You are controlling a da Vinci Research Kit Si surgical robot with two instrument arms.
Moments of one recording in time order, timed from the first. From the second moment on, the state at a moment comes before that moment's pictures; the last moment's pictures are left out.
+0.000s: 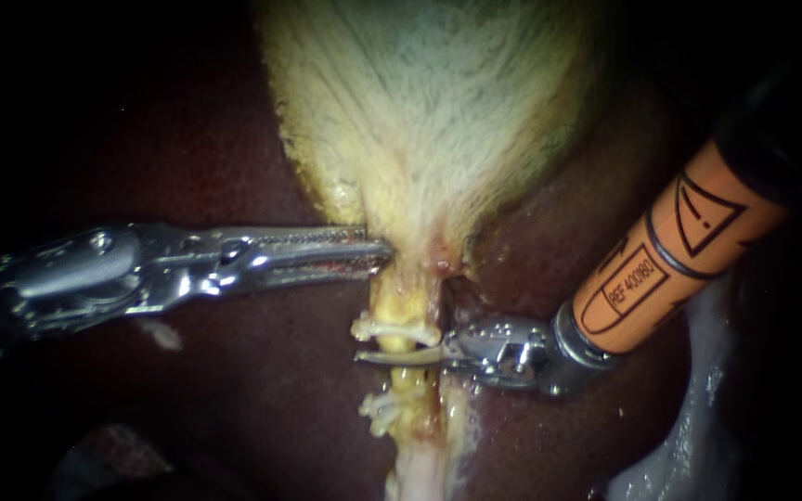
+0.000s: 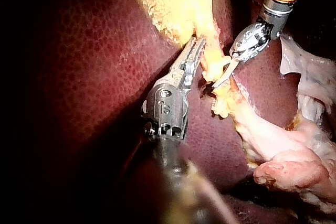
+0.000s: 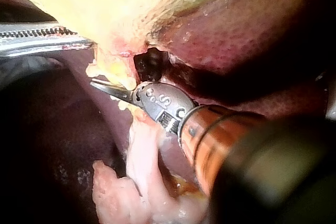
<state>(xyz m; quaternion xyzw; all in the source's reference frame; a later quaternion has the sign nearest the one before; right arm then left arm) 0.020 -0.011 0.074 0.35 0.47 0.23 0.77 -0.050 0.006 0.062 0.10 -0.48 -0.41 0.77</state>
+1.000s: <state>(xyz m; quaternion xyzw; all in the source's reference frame) 0.020 -0.012 0.074 0.36 0.46 0.25 0.77 -0.050 0.007 0.062 0.10 -0.48 -0.41 0.77</state>
